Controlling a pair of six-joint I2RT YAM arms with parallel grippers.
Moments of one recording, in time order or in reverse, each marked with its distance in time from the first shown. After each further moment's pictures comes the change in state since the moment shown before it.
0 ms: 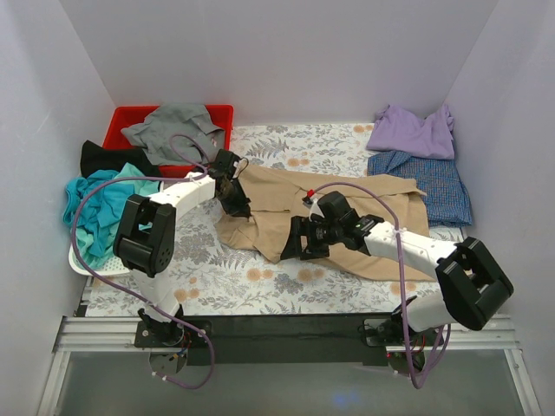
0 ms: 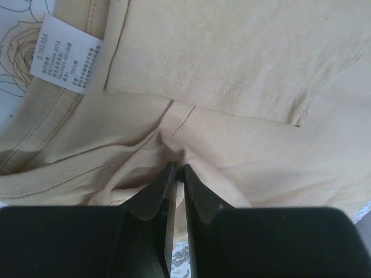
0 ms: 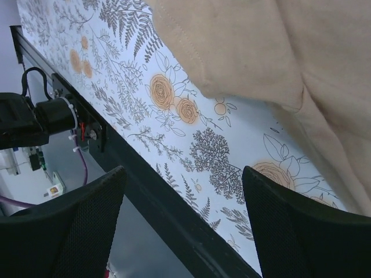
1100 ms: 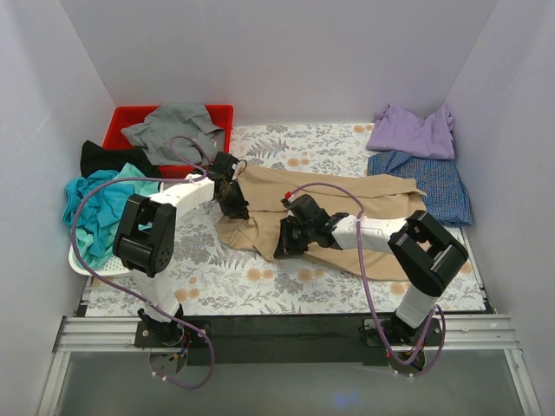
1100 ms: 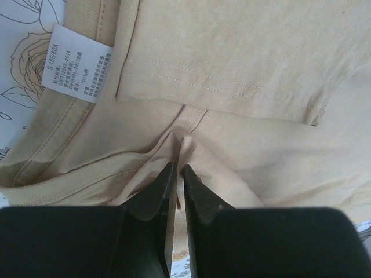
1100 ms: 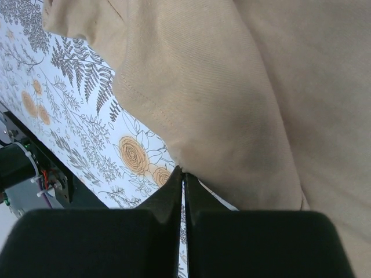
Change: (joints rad) left arm 0.017 0.000 -0.031 0.031 0.003 0.063; right arm 0.117 0.318 0.132 0.137 0.168 0.037
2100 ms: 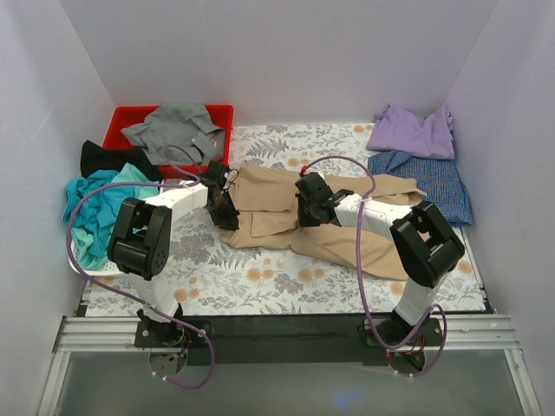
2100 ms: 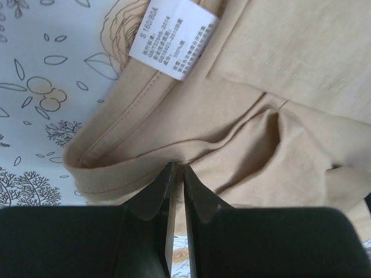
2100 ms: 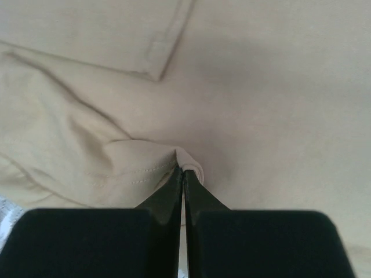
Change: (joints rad) left arm 0.044 -0.037 -0.094 -0.026 -0.037 0.019; right arm -0.122 0.035 0.192 -0.227 0.399 -0.180
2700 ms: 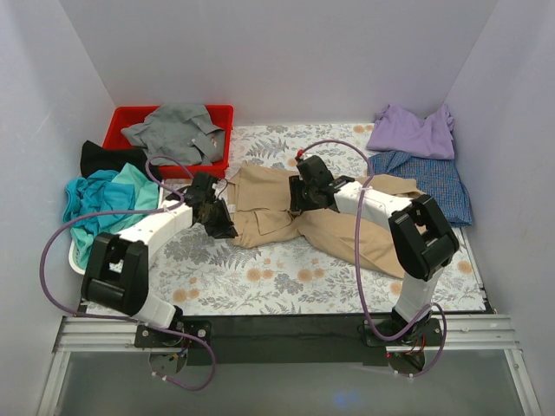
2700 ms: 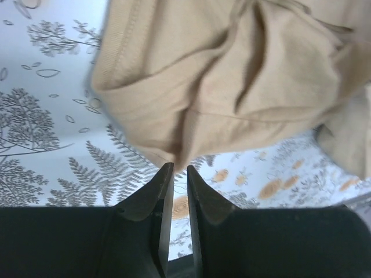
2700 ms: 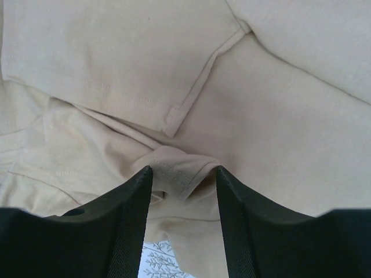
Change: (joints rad) left arm 0.000 -0.259 -0.201 0.027 0.092 0.039; right arm -0.068 0.083 0.154 0.001 -0.029 -0.123
